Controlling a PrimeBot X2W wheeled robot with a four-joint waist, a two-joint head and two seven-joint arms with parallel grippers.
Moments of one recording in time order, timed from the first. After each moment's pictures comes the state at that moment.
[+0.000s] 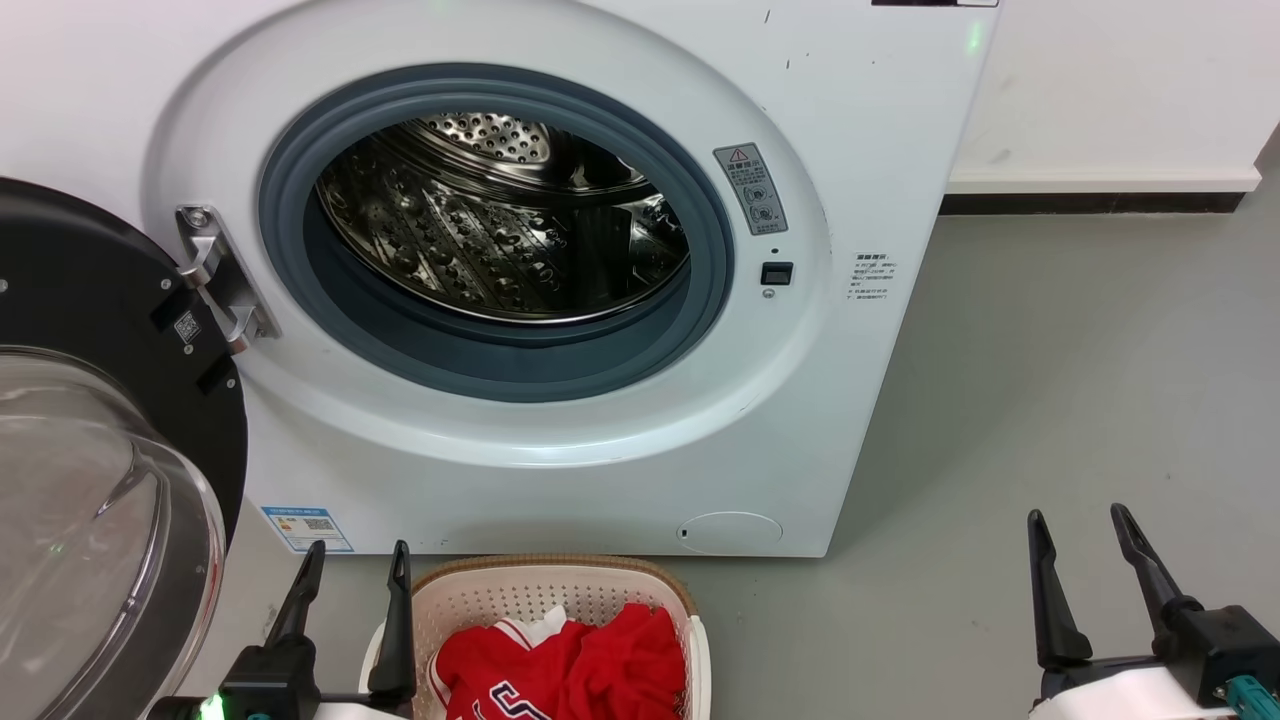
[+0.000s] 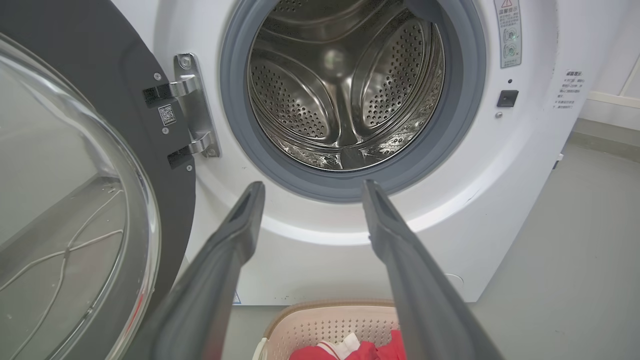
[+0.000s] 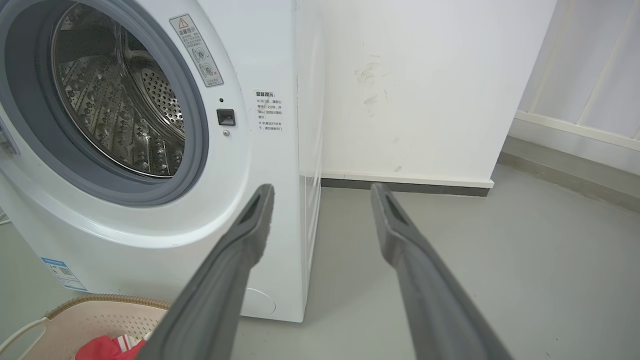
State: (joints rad) left arm 0.11 0.08 0.01 0.08 -0.07 -0.04 -0.26; right arm 0.08 -0.05 -0.09 0.09 0.01 0.13 -0.26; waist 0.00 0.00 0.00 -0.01
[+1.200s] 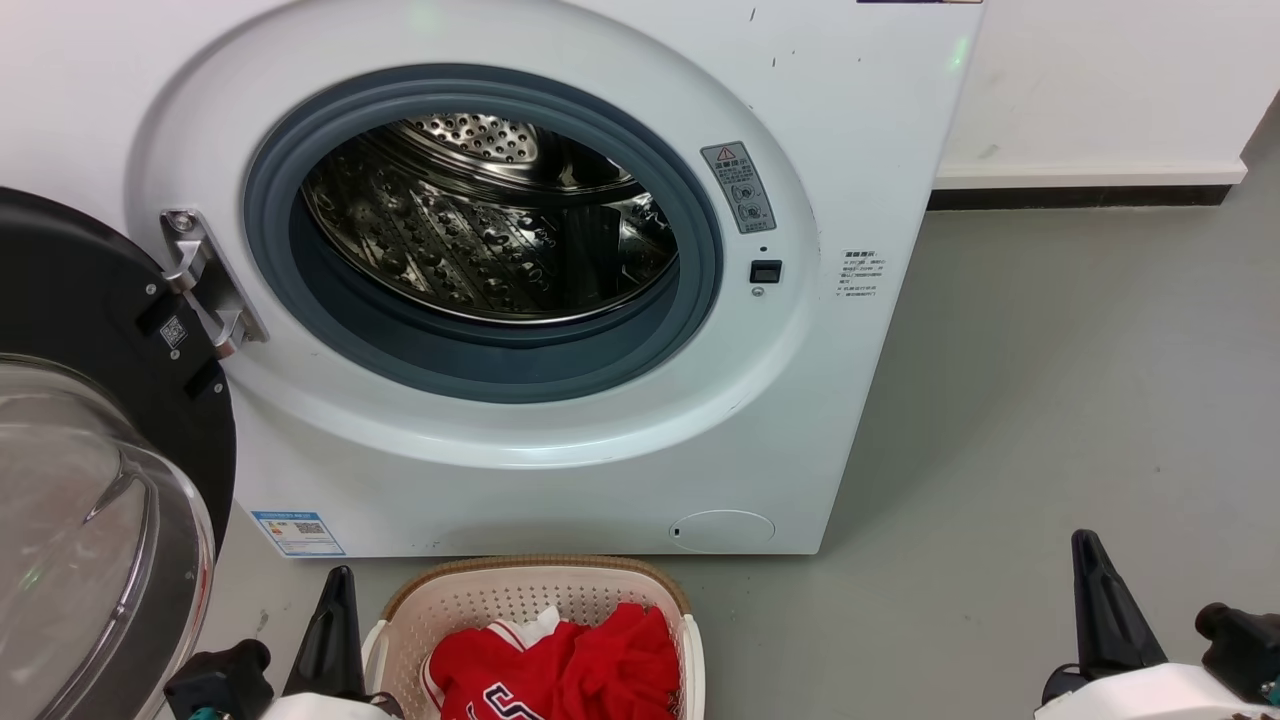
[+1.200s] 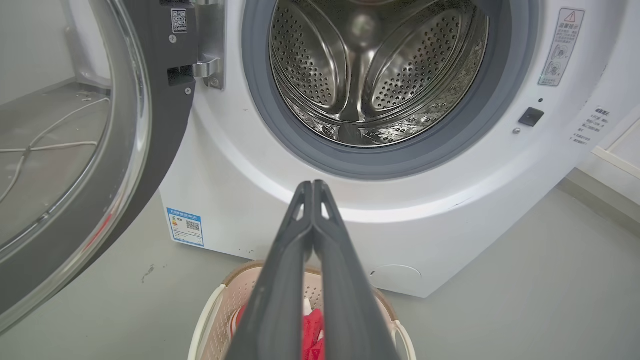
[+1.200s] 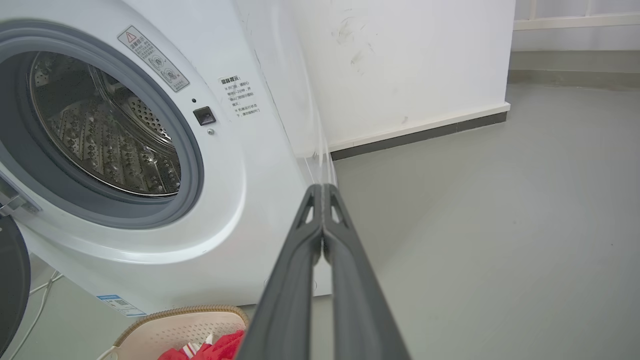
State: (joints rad) left arm 0.09 0.06 0.05 0.15 -0.31 -0.06 -0.19; right arm 0.08 -0.05 -0.09 0.15 0.28 0.13 -0.19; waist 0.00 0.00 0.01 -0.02
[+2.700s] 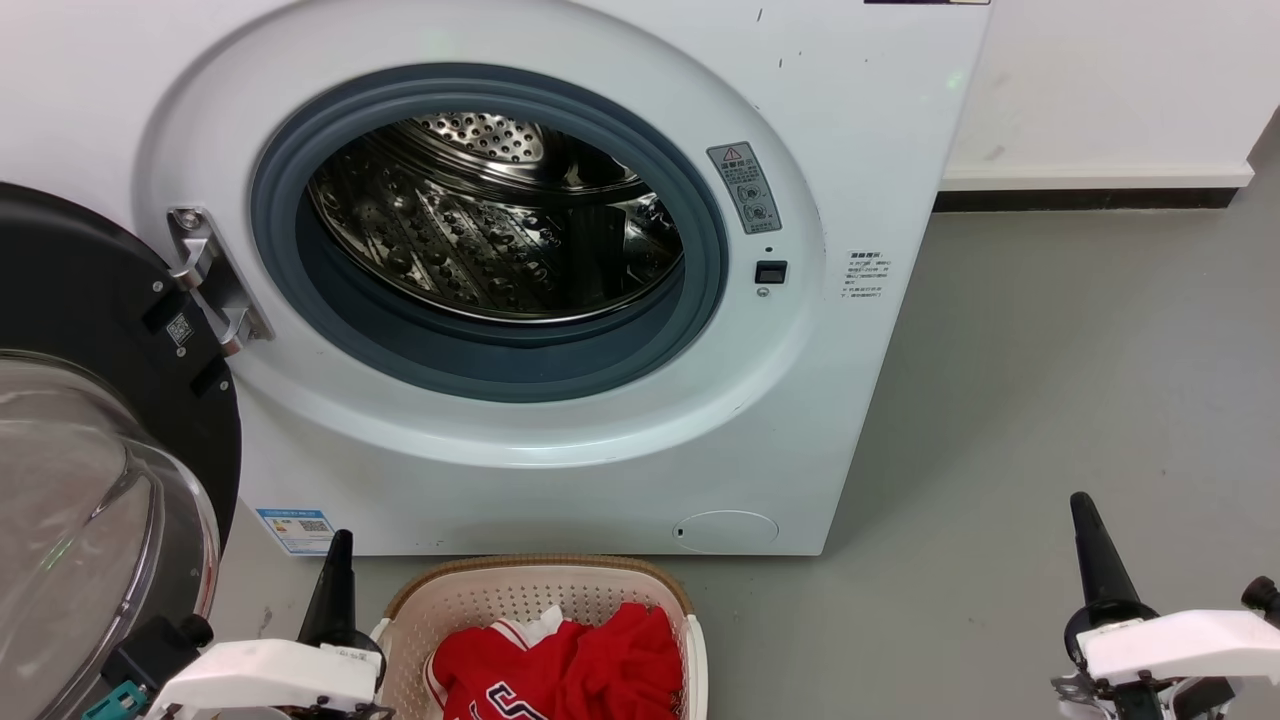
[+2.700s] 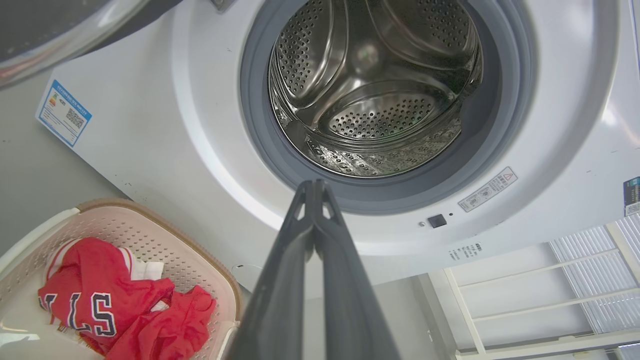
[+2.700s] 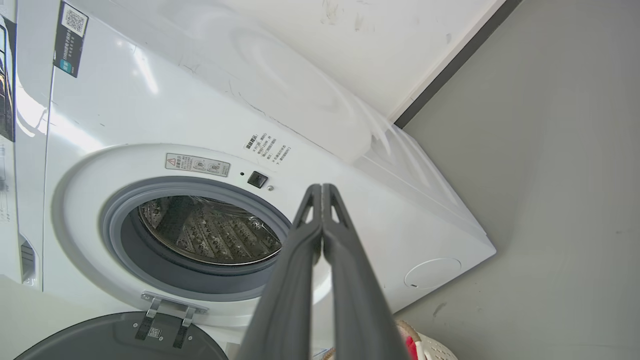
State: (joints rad) left arm -0.01 0.05 0.08 0.20 -0.99 -0.10 -0.03; right arm -0.02 -0.05 -0.10 0.20 0.98 0.13 -0.03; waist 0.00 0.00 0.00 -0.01
